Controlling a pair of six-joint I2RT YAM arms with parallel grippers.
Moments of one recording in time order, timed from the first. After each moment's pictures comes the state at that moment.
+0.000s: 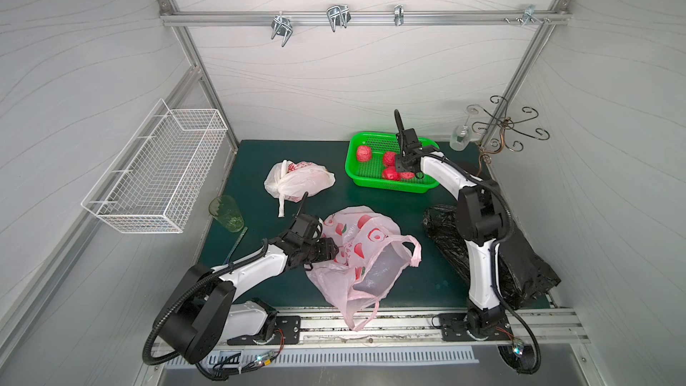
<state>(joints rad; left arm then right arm) -0.49 1.26 0.47 -0.23 0.29 -0.65 0.39 2.19 1.88 -0.64 0.31 0.21</state>
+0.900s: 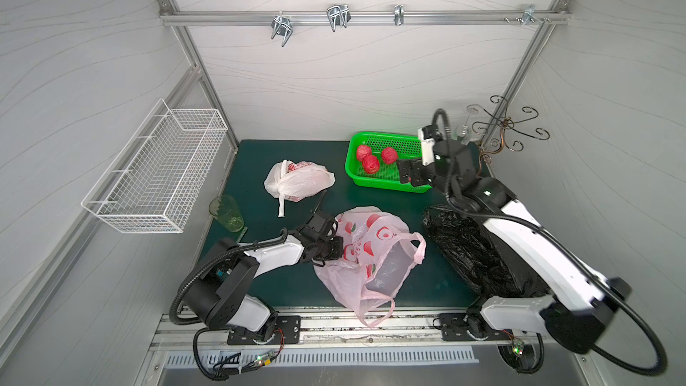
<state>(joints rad) -0.61 1.46 0.60 -0.18 0.29 -0.65 0.71 1.17 1.39 -0.62 0.31 0.19</state>
